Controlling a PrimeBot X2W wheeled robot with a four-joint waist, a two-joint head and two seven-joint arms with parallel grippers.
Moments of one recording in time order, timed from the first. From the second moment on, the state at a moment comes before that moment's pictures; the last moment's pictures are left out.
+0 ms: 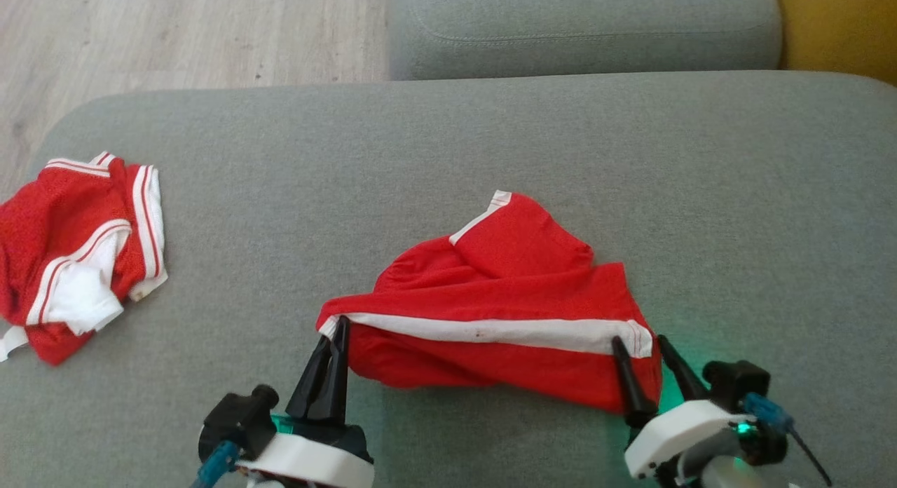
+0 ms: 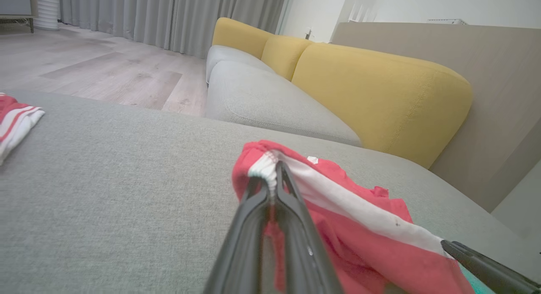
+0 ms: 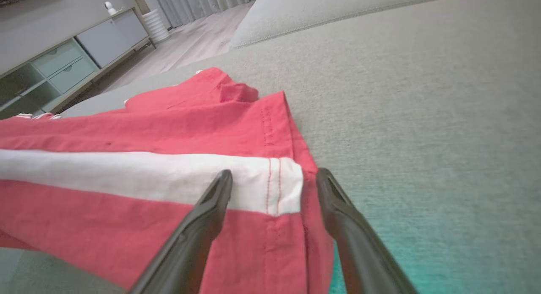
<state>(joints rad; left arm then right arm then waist) -0.03 0.05 -0.32 0.29 -0.38 -0.13 -0.26 -0.13 -0.05 0.20 0.68 0.32 0.13 -0.26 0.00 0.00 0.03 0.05</state>
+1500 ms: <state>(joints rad) -0.04 0.05 -0.33 0.32 -0.38 -0.13 -0.26 -0.26 -0.24 0.69 0.67 0.83 0.13 -0.26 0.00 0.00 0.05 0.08</state>
